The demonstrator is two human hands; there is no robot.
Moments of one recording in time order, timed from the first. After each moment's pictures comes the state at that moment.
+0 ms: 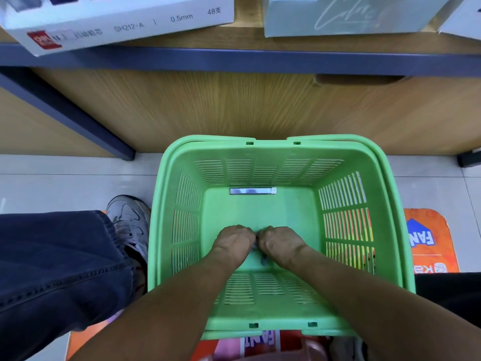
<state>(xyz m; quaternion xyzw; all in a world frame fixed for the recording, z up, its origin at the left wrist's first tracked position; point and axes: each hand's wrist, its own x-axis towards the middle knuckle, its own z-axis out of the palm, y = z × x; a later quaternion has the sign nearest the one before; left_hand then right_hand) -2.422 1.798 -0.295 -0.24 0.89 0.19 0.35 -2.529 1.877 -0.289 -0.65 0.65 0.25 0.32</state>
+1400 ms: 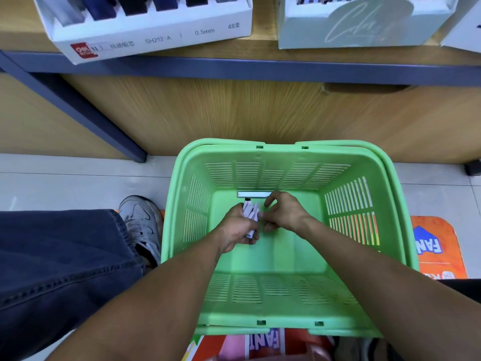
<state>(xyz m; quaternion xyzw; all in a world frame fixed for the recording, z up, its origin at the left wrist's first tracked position) -2.422 1.764 -0.274 -0.53 0.44 0.72 0.10 -2.562 1.832 -0.274 -0.24 0.79 -0.24 0.52</state>
